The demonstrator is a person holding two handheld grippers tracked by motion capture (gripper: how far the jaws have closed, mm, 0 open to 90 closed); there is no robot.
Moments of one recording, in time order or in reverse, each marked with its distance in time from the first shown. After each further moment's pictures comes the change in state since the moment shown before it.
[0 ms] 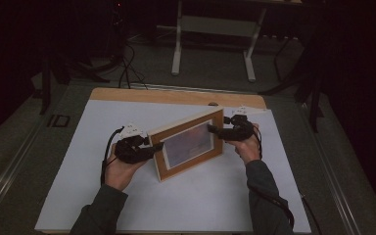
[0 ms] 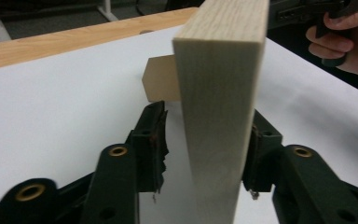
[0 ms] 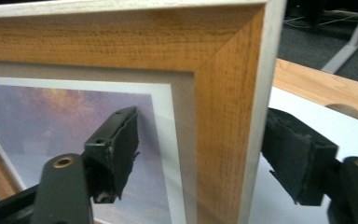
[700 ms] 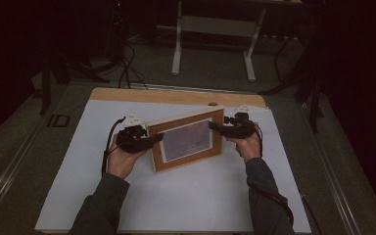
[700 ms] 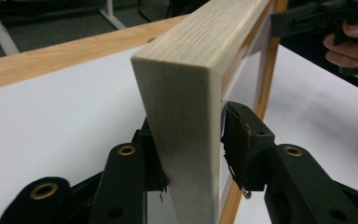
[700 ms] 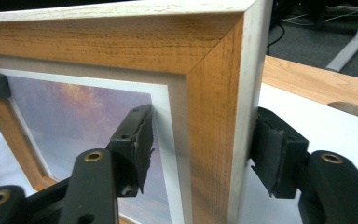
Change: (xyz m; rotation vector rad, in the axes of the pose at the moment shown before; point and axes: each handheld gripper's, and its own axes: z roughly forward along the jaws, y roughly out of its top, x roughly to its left) left arm 0.023 0.018 0.016 -0.006 0.005 0.011; right arm -0.008 0.001 -0.001 -0.015 0.015 0.048
